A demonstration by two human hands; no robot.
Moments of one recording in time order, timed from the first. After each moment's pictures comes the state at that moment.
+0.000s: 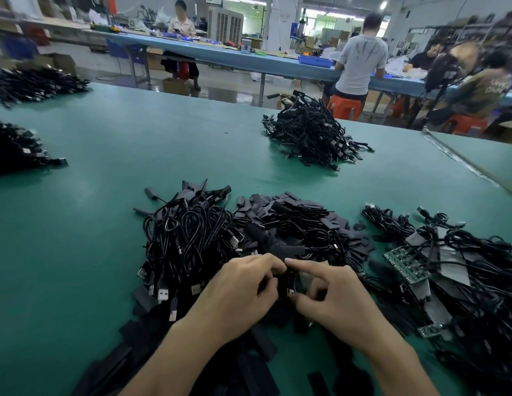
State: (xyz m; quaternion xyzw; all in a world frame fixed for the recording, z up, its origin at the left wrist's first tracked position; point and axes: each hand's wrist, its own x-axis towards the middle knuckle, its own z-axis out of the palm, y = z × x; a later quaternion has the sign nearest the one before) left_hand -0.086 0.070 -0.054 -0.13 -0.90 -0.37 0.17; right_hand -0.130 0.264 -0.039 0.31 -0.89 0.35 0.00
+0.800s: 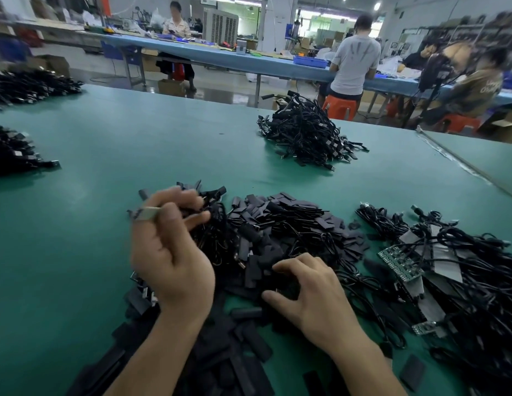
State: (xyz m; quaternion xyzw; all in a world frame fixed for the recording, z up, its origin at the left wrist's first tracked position) left_hand -0.091 0.061 -0.015 0.00 -0.56 -0.55 0.62; right_hand -0.123 0.241 -0.052 0.26 -0.93 0.24 0.05
